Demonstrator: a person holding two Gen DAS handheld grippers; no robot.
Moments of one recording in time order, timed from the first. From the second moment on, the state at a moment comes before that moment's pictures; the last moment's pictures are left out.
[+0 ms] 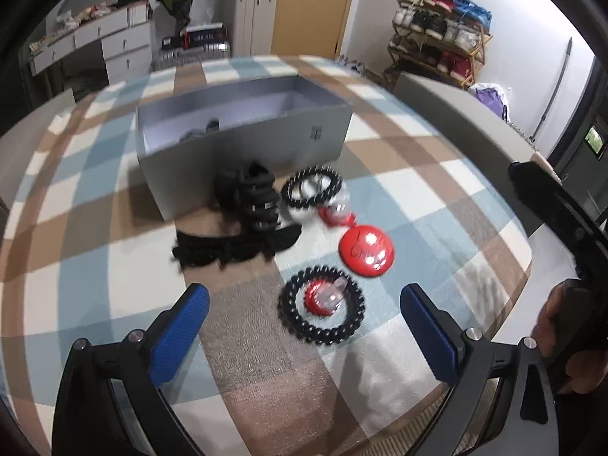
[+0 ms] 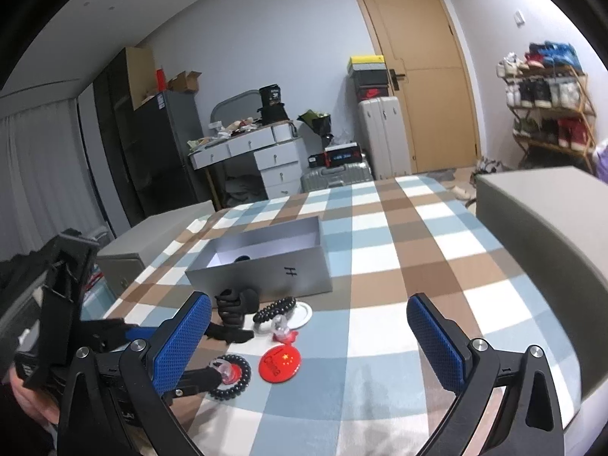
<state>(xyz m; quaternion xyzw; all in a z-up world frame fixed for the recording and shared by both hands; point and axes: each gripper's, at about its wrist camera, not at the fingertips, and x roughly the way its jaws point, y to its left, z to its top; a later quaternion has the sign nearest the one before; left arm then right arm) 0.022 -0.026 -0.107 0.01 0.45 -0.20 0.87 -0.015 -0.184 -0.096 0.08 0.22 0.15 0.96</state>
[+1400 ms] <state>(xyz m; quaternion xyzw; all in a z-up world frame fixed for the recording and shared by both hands) 0.011 -0.040 -0.104 0.11 0.44 -0.26 0.85 -0.016 -0.186 -0.109 0.08 0.25 0.15 0.95</state>
